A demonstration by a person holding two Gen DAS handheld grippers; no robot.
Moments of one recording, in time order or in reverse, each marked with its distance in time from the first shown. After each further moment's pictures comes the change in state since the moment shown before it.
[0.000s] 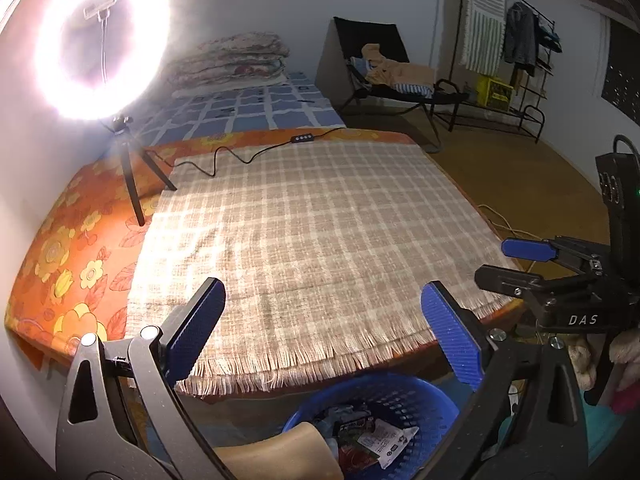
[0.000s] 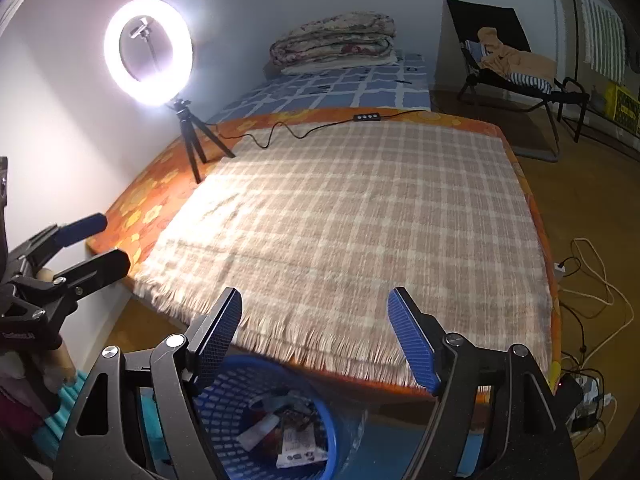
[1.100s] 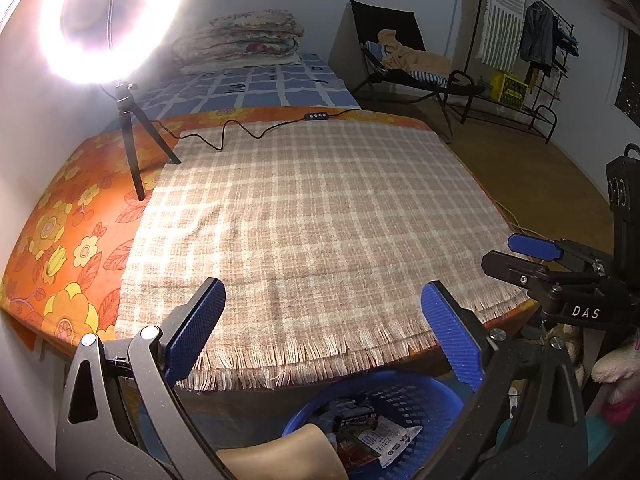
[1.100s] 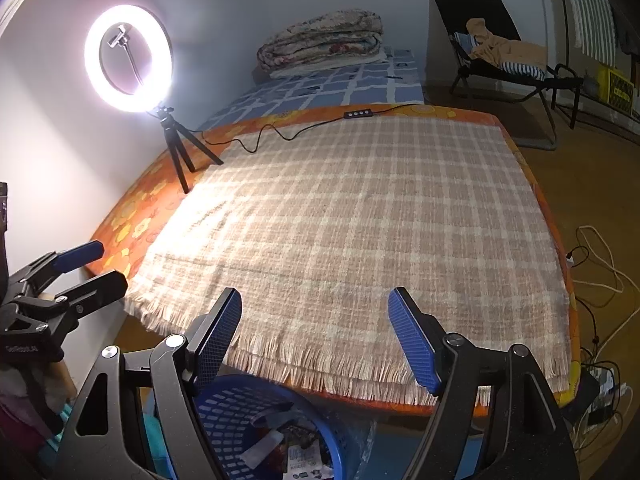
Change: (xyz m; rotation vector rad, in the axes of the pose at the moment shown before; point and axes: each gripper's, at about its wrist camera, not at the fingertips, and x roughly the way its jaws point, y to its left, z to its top) left arm 0.026 0.015 -0.007 -0.049 0.057 0.015; right arm 0.022 -0.005 0.000 0.045 -0.022 0.003
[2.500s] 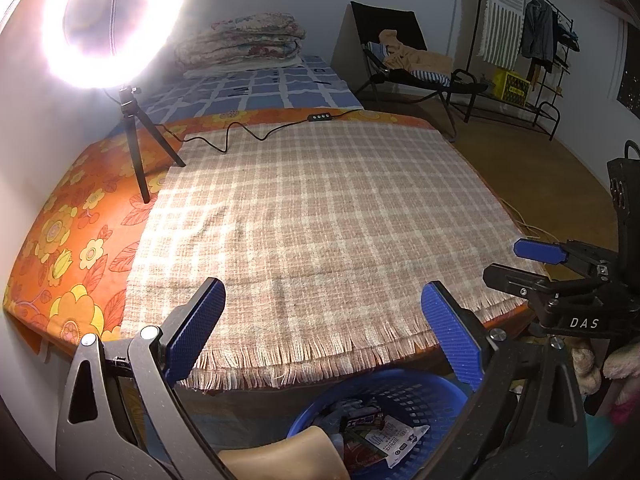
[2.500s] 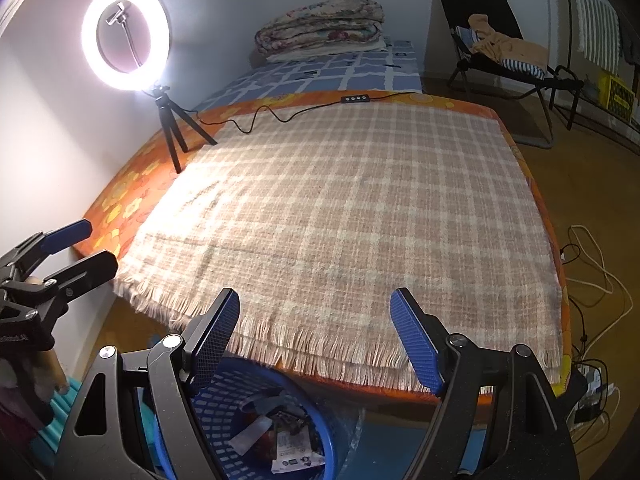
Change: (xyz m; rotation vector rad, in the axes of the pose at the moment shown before) left arm 0.000 0.001 -0.003 0.010 -0.005 0.017; right arm 0.002 0.002 -0.006 -0.037 0.059 -0.041
